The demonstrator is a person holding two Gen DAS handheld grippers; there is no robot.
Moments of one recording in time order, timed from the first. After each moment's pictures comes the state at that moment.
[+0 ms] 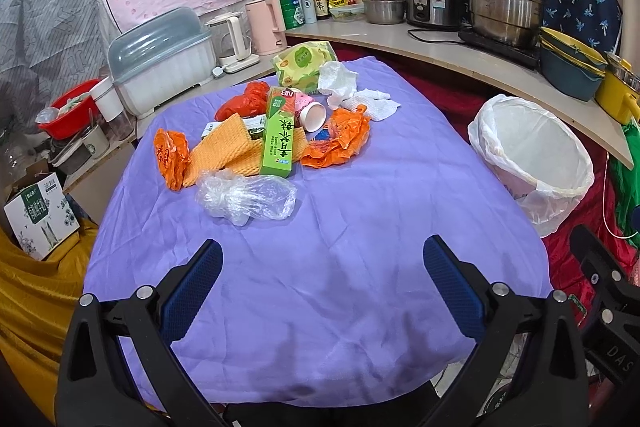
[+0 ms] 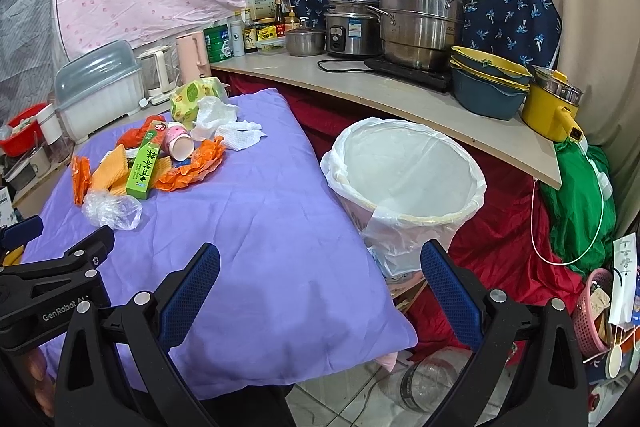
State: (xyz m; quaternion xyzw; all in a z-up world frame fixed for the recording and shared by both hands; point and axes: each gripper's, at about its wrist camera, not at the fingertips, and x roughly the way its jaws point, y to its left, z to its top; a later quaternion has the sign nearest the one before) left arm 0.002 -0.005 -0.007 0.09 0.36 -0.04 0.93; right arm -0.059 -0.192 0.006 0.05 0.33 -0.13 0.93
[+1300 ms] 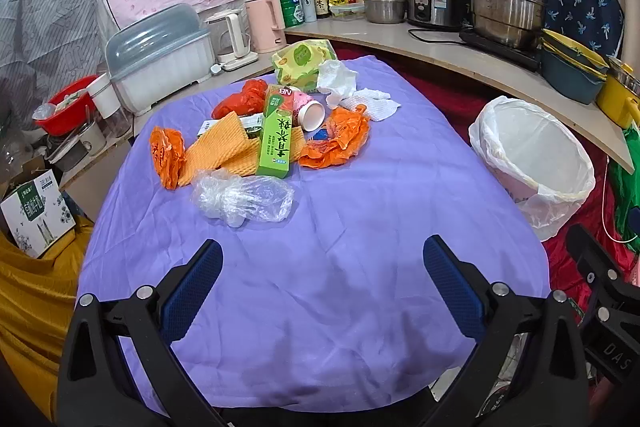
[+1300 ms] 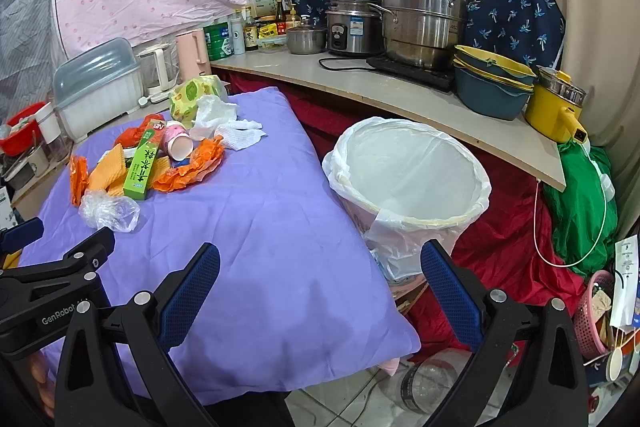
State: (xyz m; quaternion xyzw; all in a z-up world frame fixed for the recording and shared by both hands) left arm 0.007 -0.009 -0.012 0.08 0.36 -0.04 0.93; right arm -0.052 -0.194 0.002 0.05 0.33 -0.13 0.93
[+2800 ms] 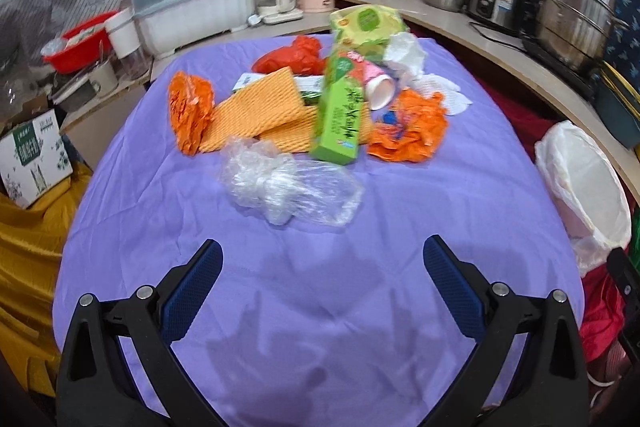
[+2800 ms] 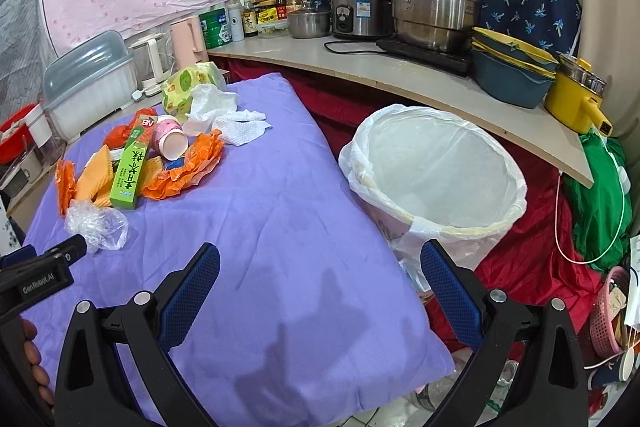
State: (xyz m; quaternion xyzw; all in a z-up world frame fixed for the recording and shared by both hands) left arm 0.082 0.065 -0.046 0.00 0.42 0.01 0.91; right arm 0.012 -0.188 -0.024 0.07 0.36 -0.12 0.92
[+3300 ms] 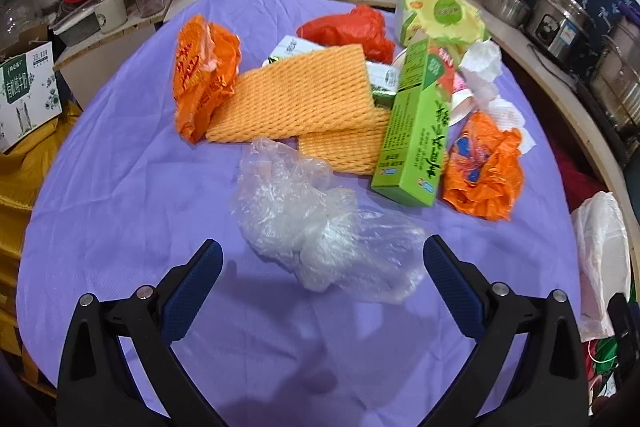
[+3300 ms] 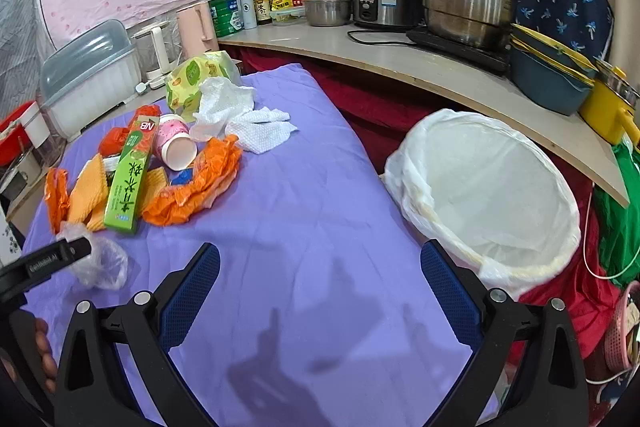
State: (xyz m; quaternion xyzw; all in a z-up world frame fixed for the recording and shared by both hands) left arm 0.159 0.111 -0.081 -0.10 0.48 0.05 0.87; right arm 0.092 -0.167 -0.038 0.07 0.38 -0.10 0.92
